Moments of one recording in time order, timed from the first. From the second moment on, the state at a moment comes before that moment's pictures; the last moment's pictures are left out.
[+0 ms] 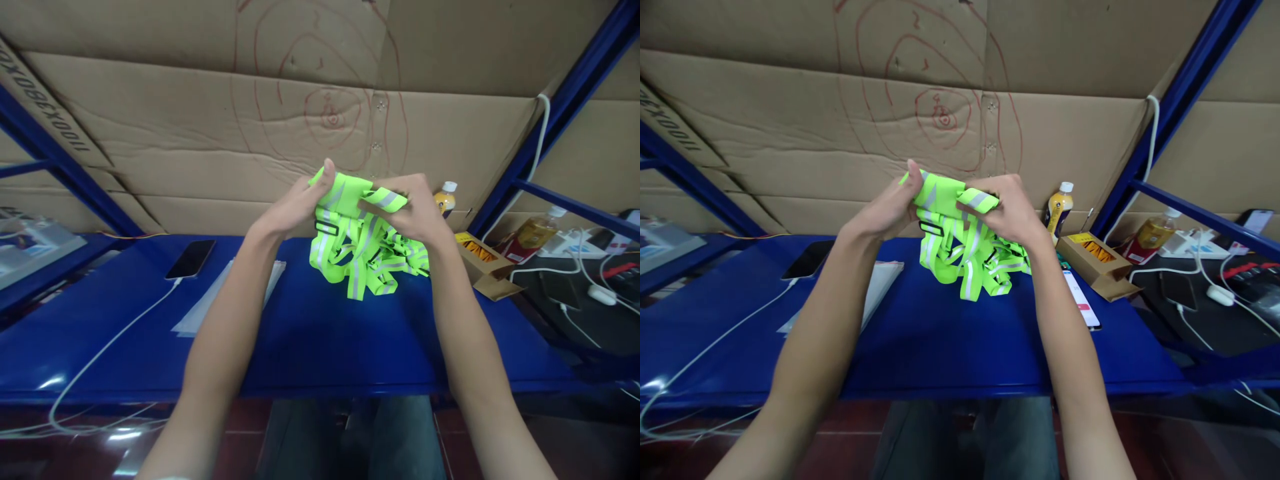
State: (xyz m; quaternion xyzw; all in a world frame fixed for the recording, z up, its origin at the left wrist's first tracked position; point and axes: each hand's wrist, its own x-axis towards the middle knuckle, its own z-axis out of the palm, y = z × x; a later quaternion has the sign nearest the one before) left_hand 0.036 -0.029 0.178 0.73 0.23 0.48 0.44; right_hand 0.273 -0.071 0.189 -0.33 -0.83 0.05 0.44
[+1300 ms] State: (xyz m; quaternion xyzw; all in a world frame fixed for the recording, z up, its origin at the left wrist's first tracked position) left_hand 0.024 -0.032 0.185 0.78 0.20 0.40 0.44; right_hand 0.272 -0.062 0.184 -0.32 -0.82 0.10 0.47
